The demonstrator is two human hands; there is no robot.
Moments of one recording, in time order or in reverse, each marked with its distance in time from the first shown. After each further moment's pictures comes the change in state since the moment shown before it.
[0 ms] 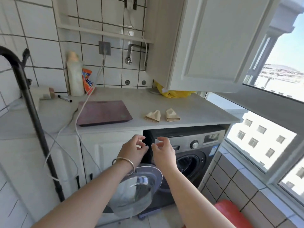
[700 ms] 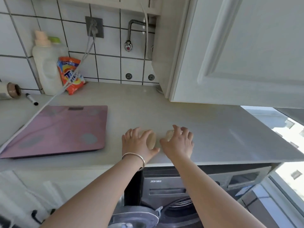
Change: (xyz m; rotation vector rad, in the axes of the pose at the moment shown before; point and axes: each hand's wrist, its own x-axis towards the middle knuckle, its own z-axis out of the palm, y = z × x) left_hand 0.300 -0.012 0.133 0.786 0.111 -0.046; right_hand 0.355 0.055 -0.003 -0.598 -0.031 -0.111
